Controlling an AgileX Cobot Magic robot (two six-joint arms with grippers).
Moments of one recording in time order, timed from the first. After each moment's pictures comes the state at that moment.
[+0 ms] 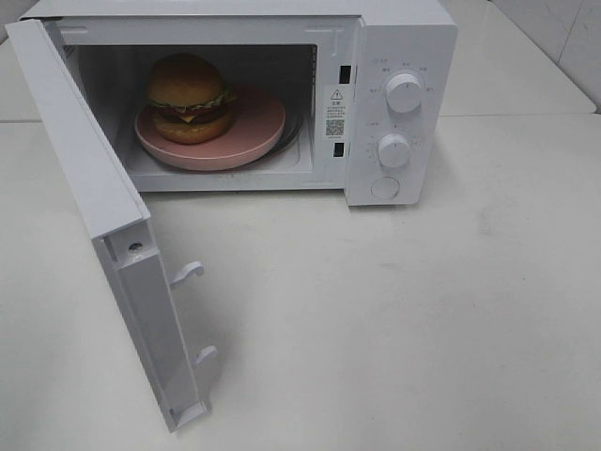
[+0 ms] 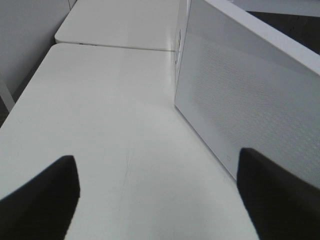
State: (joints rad) left arm 0.08 0.20 -0.53 -0.11 0.86 0.02; right arm 0.12 0.00 -0.51 -0.11 1.05 0.10
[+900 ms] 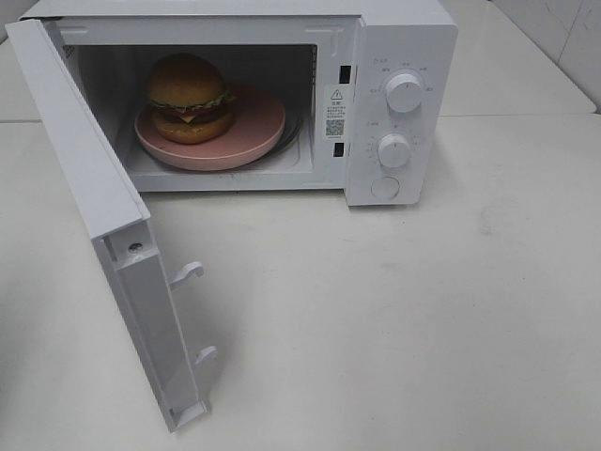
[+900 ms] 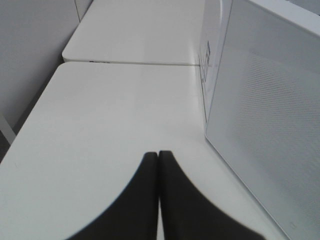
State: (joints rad) left arm 0.08 0.69 -0.33 -0.14 0.09 0.14; right arm 0.12 0.00 -0.51 -0.11 1.05 0.10
